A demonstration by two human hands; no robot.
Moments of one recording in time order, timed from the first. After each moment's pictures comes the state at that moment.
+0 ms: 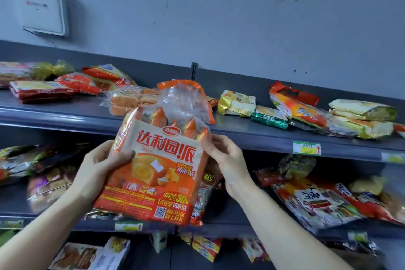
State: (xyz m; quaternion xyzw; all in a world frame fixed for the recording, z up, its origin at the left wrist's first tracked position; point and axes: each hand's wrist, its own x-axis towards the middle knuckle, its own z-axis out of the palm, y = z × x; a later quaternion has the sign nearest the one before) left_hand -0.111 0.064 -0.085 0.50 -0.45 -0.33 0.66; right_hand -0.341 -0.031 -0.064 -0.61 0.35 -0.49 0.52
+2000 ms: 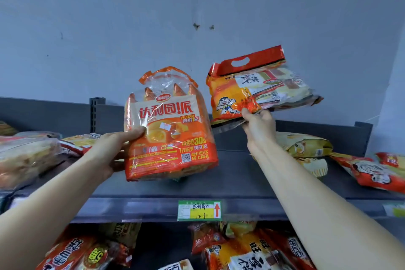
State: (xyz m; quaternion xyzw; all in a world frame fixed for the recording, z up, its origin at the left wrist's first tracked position) left_hand -0.389 -0.197 0.042 0.55 -0.39 -0.39 0.63; right_hand -0.649 -0.316 0.083 -0.46 0.34 -0.71 0.42
